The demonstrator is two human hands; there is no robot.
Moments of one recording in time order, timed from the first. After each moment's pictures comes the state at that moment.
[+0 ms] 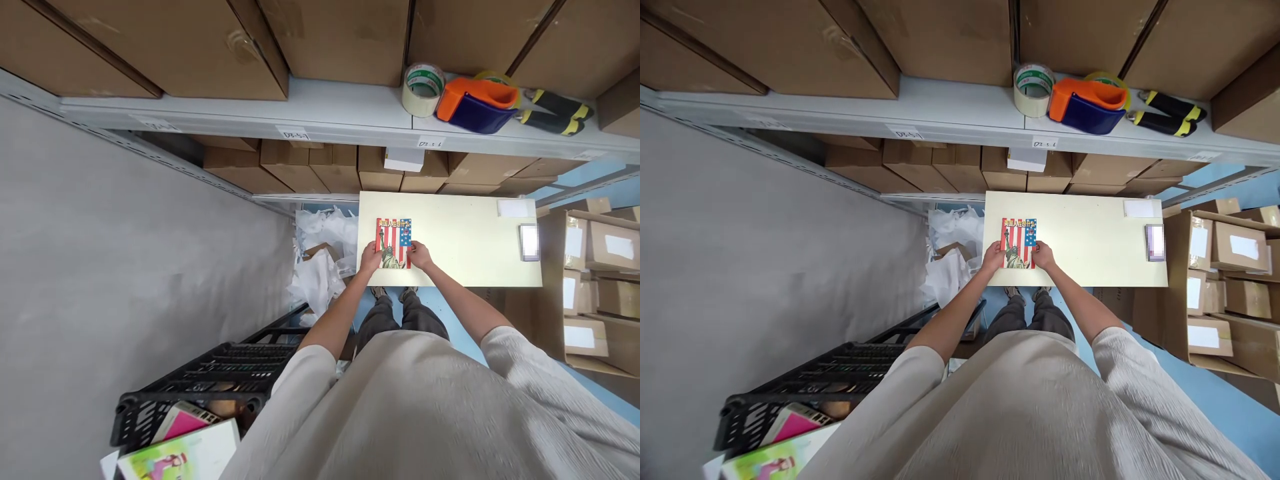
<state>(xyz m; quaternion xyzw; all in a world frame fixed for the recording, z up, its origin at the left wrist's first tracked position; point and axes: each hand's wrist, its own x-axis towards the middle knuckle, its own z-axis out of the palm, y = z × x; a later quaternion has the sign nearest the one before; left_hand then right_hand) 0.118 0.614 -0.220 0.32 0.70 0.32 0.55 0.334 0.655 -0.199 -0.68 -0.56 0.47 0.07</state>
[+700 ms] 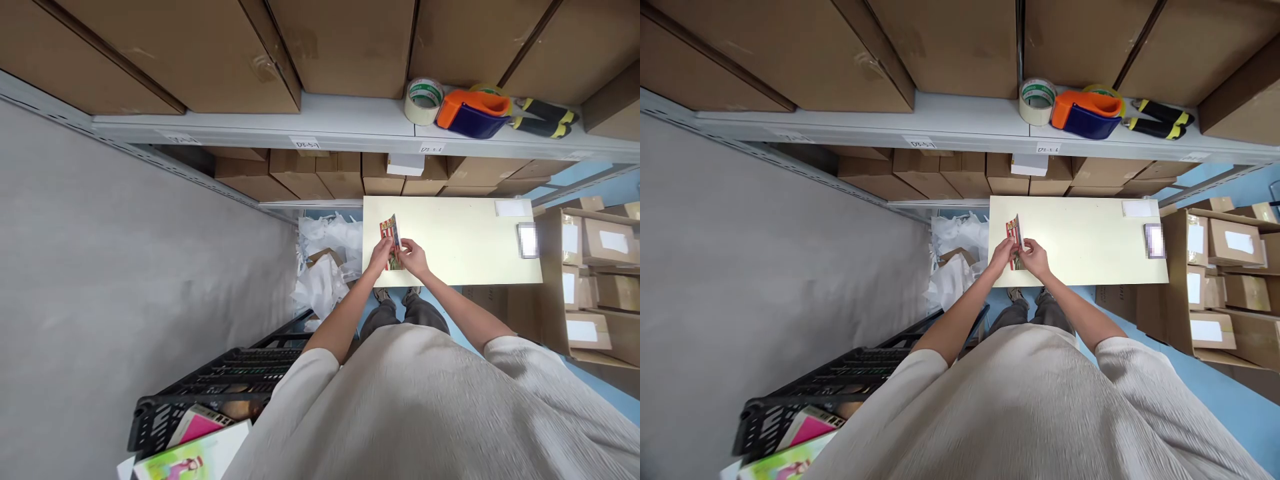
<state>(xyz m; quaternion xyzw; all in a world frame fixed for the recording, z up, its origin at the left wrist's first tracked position) 0.128 0.620 -0.162 0.25 0.62 0.37 0.64 0.281 0.623 -0.143 -0.63 -0.55 0.47 0.26</state>
